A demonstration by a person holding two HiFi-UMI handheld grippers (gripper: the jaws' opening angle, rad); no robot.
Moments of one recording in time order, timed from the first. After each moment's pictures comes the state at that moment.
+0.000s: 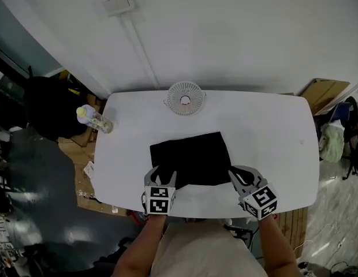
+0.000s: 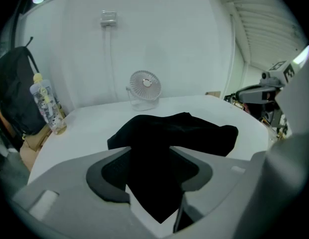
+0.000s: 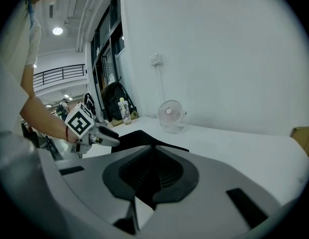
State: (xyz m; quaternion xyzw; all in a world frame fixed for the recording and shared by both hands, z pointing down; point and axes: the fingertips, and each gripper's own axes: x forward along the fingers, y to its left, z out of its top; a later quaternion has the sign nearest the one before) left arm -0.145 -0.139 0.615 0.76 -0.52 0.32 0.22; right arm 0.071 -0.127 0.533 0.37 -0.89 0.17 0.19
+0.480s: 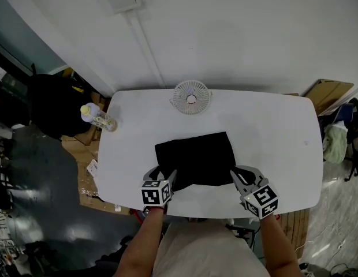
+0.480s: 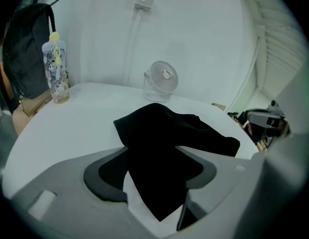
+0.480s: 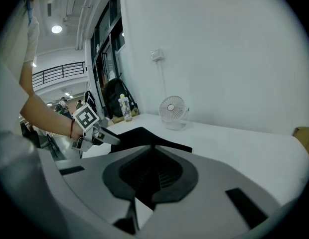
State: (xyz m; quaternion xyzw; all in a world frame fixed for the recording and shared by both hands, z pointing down) left arm -0.173 -0.142 0.639 0.73 -0.52 0.27 0.34; right arm 0.058 -0.130 0.543 0.37 -0.89 0.17 0.20
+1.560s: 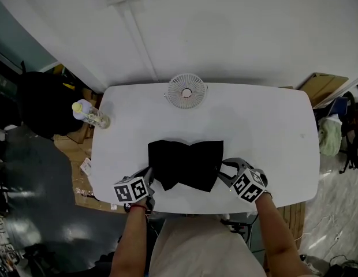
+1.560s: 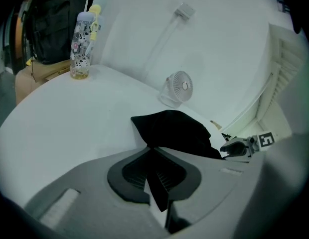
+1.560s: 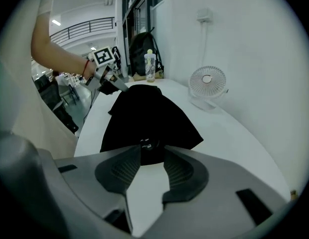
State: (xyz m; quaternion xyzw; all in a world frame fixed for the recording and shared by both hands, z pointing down) left arm -0.226 -0.131 0.640 0.70 -0.52 0.18 0.46; right arm 0.030 -0.117 0.623 0.20 -0.88 0.08 0.43
